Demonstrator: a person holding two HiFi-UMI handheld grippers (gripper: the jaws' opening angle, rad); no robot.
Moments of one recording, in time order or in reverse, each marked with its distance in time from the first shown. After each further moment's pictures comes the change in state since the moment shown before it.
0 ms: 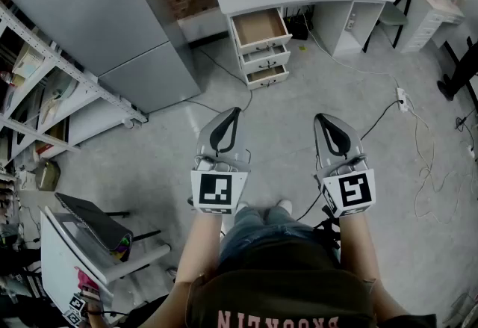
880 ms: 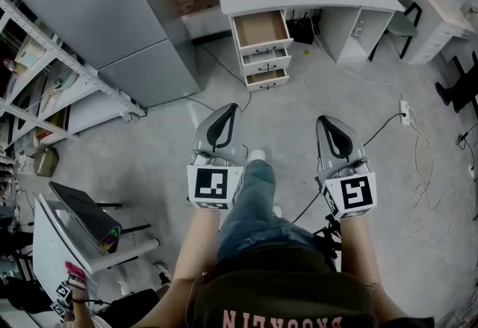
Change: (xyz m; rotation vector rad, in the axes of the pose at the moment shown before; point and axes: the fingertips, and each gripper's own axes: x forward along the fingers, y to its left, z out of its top) left arm 0.050 -0.012 -0.005 0.027 0.007 0.044; right arm 0.011 -0.056 -0.018 0.030 -0.008 0.034
